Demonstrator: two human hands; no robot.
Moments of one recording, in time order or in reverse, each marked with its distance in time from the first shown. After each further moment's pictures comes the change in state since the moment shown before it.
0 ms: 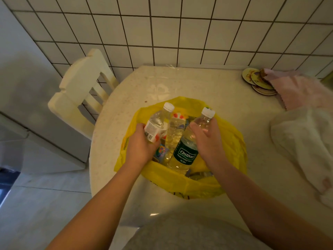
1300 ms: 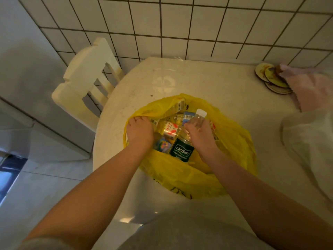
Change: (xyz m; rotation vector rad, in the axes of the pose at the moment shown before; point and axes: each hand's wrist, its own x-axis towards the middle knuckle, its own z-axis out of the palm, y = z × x) left_hand 0.064 -0.021 0.018 0.887 -0.131 -0.095; right_hand 0.052 0.045 0.032 -0.018 -0.144 0.250
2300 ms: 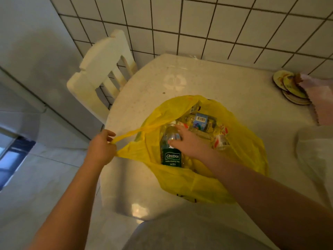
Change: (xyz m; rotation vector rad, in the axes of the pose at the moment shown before) left_hand -0.051 -0.146 0.018 -0.769 -0.043 -0.320; right_hand 0.015 0.013 0.041 -0.720 -0.488 -0.101
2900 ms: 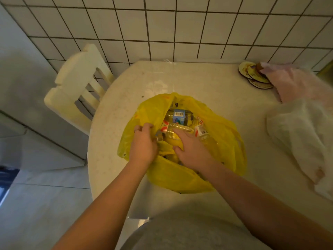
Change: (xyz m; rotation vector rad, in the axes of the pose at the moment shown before) left_hand -0.074 0.114 0.088 0.029 -0.050 0.417; right_hand -0.089 0.031 -0.006 -0.283 0.320 -0.145
